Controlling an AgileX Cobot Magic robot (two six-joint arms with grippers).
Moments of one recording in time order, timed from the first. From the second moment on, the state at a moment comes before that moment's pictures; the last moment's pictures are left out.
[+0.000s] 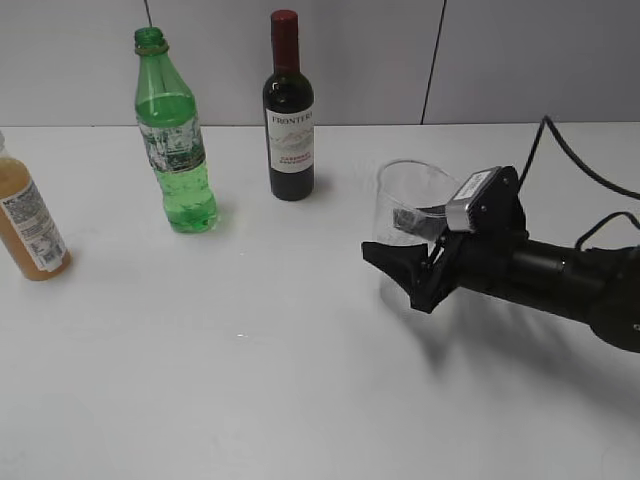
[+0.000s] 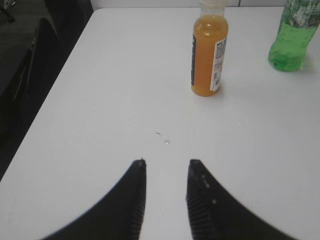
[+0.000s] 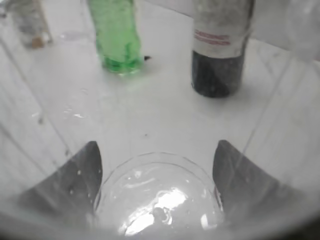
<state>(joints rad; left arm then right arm) 0.03 -0.01 -0.48 0.02 1.09 0.08 0.24 2.13 -0.67 -0.75 -1.21 0.14</state>
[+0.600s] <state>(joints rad) 0.03 -0.01 -0.48 0.02 1.09 0.08 0.33 2.13 -0.99 -1.25 -1.12 0.47</state>
